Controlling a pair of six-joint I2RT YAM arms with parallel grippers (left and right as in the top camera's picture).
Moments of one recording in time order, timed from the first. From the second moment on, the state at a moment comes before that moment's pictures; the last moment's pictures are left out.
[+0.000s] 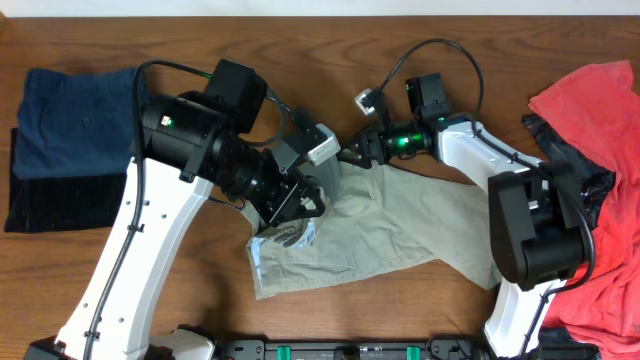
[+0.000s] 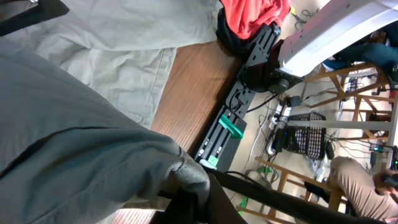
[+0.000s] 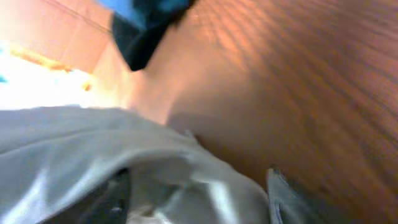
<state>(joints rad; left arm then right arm) -0.39 1.50 1.72 -1.64 0.75 0.40 0.28 2.02 1.26 -0.27 -1.08 -0.05</state>
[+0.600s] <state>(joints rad) -0.39 1.50 1.72 -1.63 0.70 0.40 0.34 2.02 1.26 -0.44 -1.14 -0.18</state>
